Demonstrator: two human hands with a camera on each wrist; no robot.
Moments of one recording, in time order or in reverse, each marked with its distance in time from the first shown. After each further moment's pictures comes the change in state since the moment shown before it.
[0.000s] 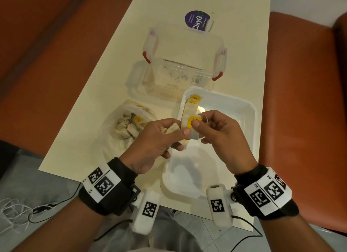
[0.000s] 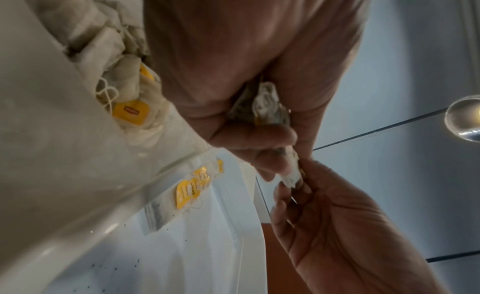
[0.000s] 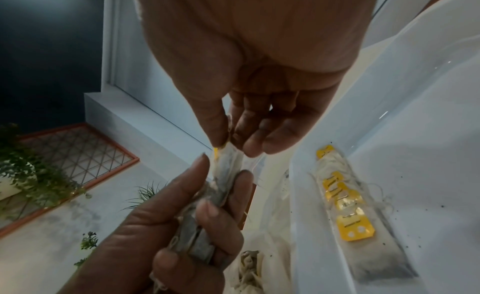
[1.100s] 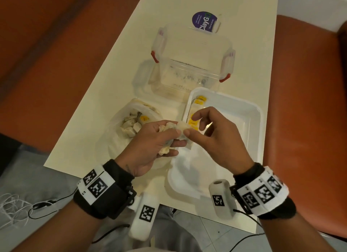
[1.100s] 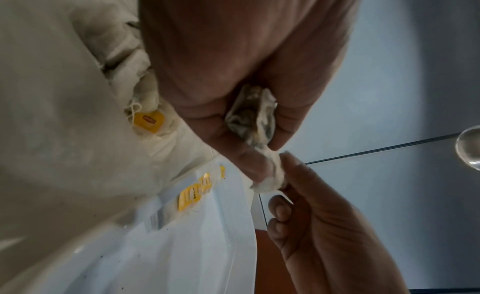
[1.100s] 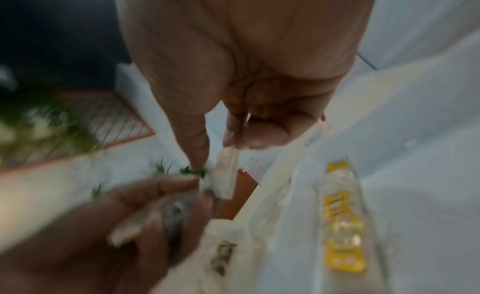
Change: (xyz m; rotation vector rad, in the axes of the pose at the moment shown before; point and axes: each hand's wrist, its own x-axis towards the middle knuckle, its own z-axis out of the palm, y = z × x) left_hand -0.012 0.002 -0.014 -0.197 0.060 -0.090; right_hand 0.003 -0.003 0.014 -0.486 -0.030 -0.162
